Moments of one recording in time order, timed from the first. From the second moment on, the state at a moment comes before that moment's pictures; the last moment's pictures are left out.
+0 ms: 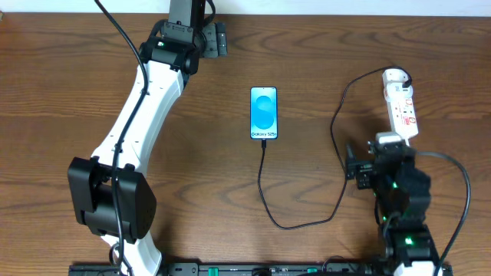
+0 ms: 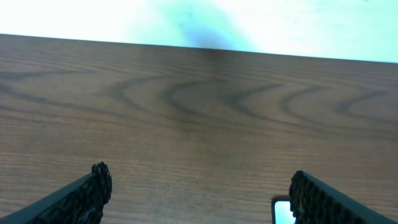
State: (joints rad) left arm -0.26 1.89 1.74 -0.60 -0.14 -0.25; right arm 0.03 0.61 0.25 -0.02 -0.02 -0.15
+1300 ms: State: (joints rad) left arm -0.26 1.89 1.74 -0.60 -0.14 -0.25; right arm 0.02 0.01 0.01 -0.07 -0.05 -0.27
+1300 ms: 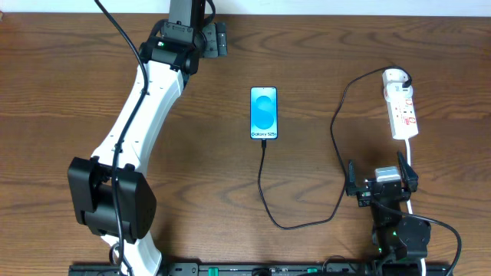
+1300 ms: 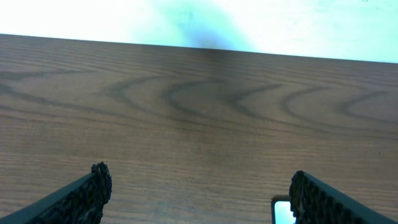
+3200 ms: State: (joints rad) left arm -0.26 1.89 1.74 -0.60 -0.14 -0.25; right arm 0.02 0.01 0.01 -0.07 0.00 -0.06
